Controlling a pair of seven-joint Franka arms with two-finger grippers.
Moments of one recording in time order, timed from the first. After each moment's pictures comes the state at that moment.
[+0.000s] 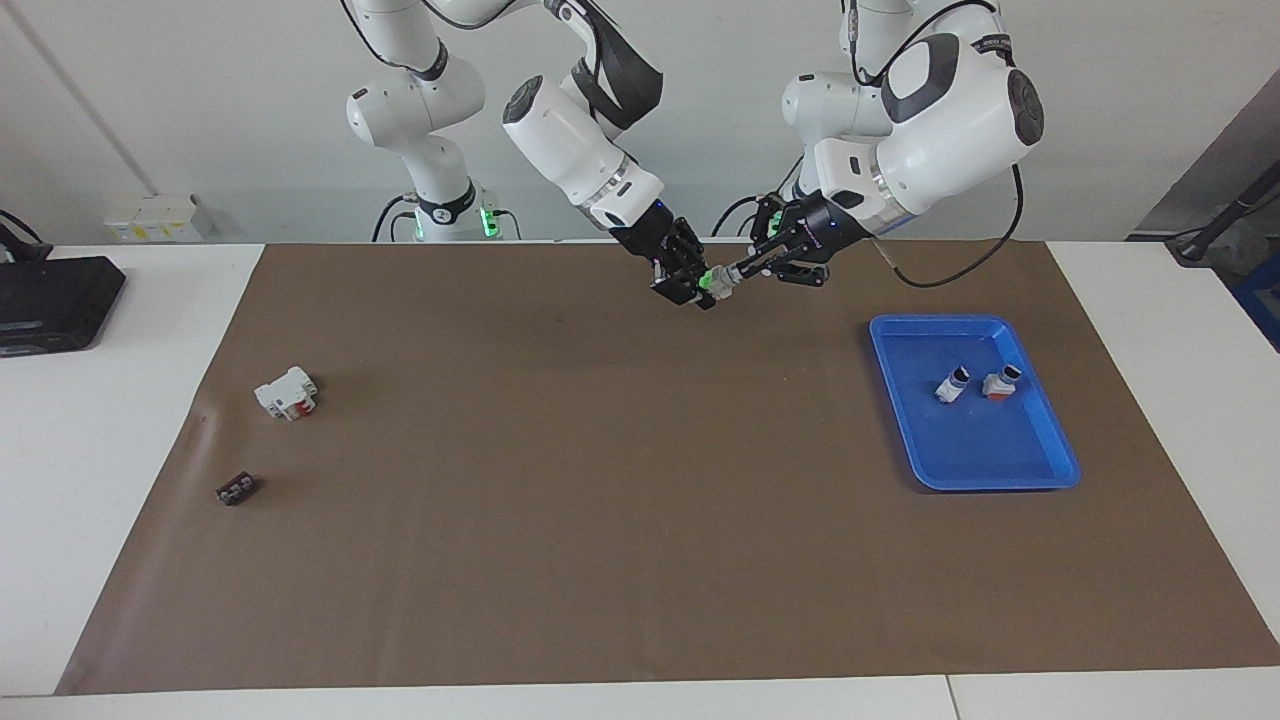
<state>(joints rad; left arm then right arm) -0.17 -0.03 -0.13 -1.82 -0.67 1.71 0.61 0.55 0.03 0.17 -2.08 0.84 2.69 -1.32</state>
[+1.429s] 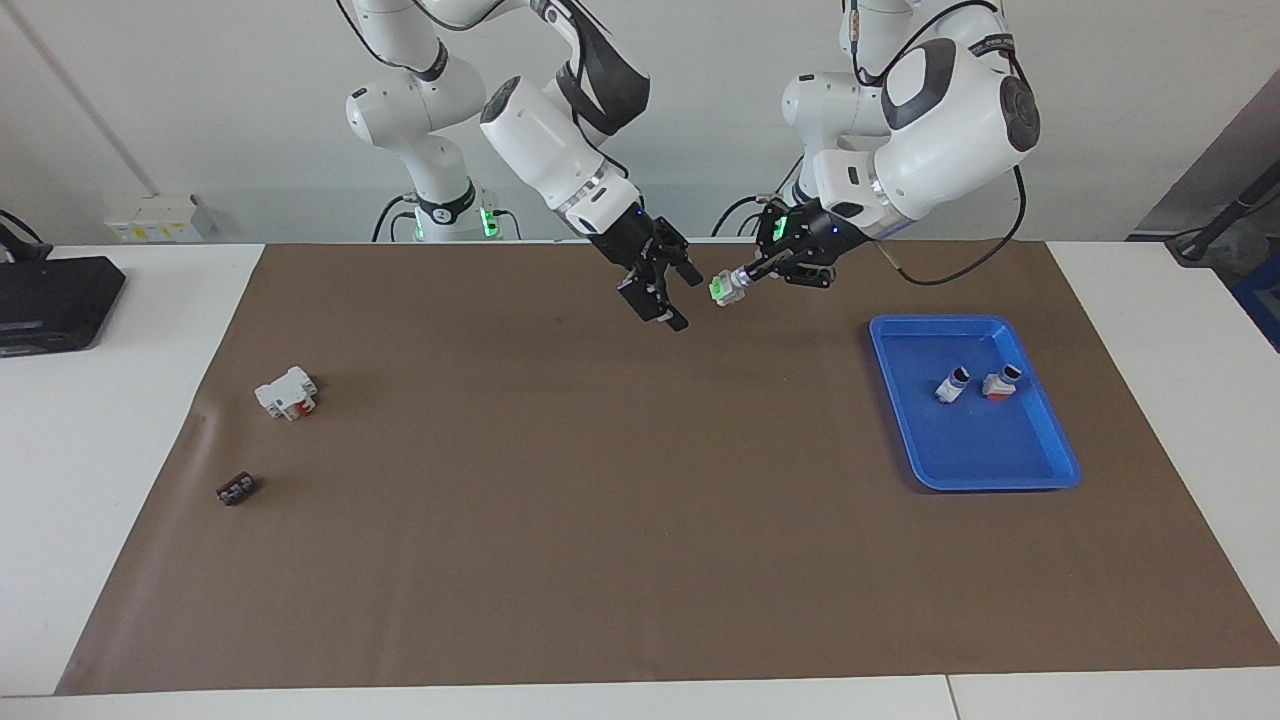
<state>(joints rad) -0.16 -0.03 -0.12 -1.84 -0.61 1.69 0.55 0.49 0.02 0.15 -2.06 0.84 2.72 -1.30</state>
